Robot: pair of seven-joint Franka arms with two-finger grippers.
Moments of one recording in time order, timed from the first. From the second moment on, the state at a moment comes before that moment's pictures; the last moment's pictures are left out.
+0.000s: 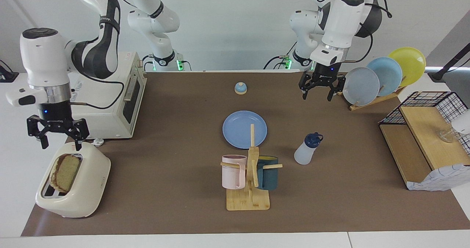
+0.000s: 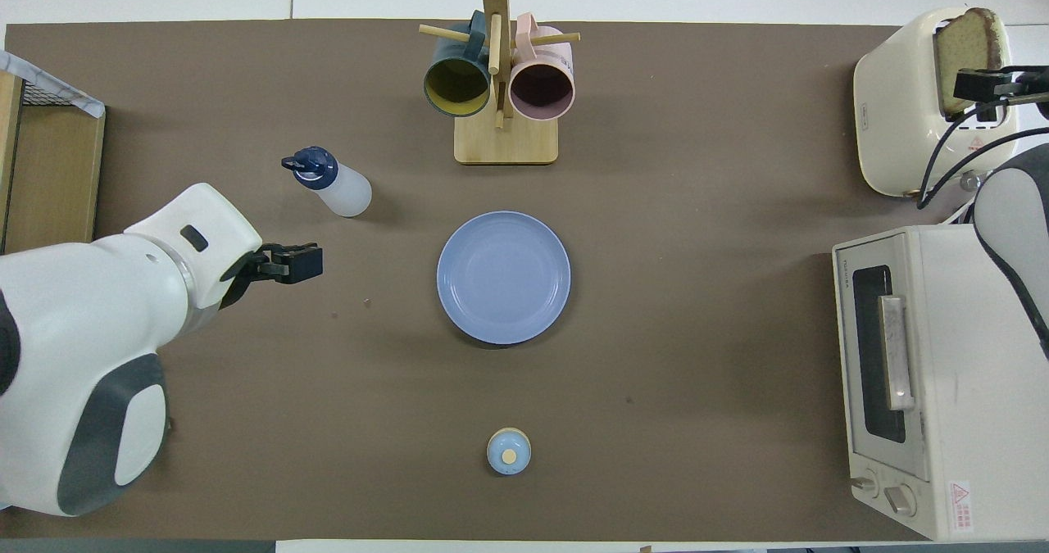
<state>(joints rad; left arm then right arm) -0.30 -0.26 -0.05 -2.26 0.00 2.33 -0.20 -0.05 0.22 -0.16 -1.77 -0.06 2.55 -0.19</state>
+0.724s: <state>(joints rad) -0.31 -0.21 -0.06 -2.50 0.00 2.82 -0.23 -0.05 0.32 -0.16 -1.70 -0.09 2.61 -0.25</state>
